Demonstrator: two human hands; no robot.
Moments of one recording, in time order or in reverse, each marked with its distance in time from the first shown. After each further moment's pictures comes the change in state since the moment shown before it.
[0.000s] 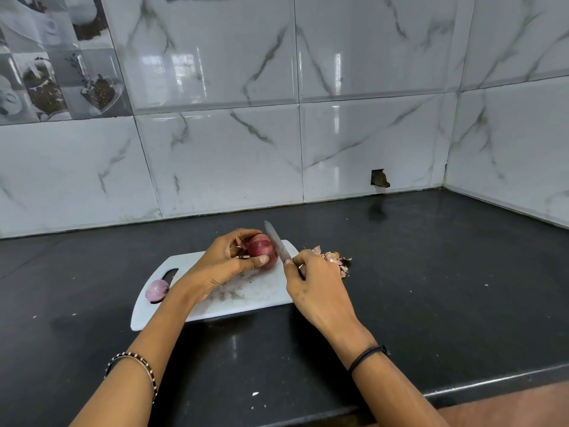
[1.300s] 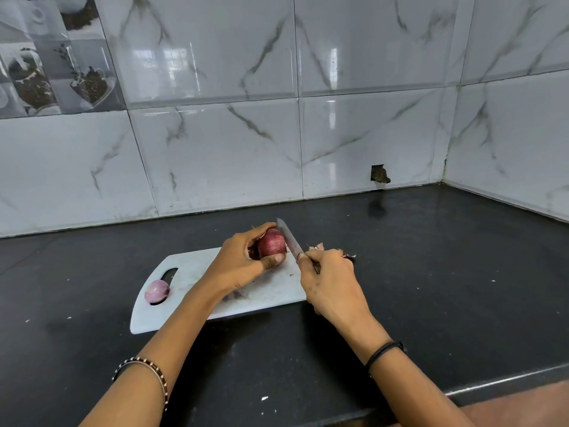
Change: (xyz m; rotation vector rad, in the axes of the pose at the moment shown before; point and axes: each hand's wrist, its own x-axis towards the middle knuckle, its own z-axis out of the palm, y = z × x) left_hand 0.012 -0.003 0.018 0.310 0.031 0.058; right_hand 0.006 0.008 -0.003 -0.003 0.008 0.035
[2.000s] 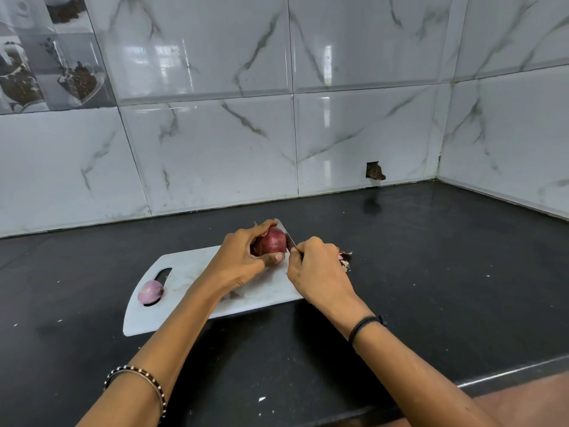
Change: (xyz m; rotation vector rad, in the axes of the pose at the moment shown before) left_hand 0.001 0.009 0.002 0.074 -0.026 -0.005; right_hand 0.016 -0.014 0.004 -0.214 -0.045 0.032
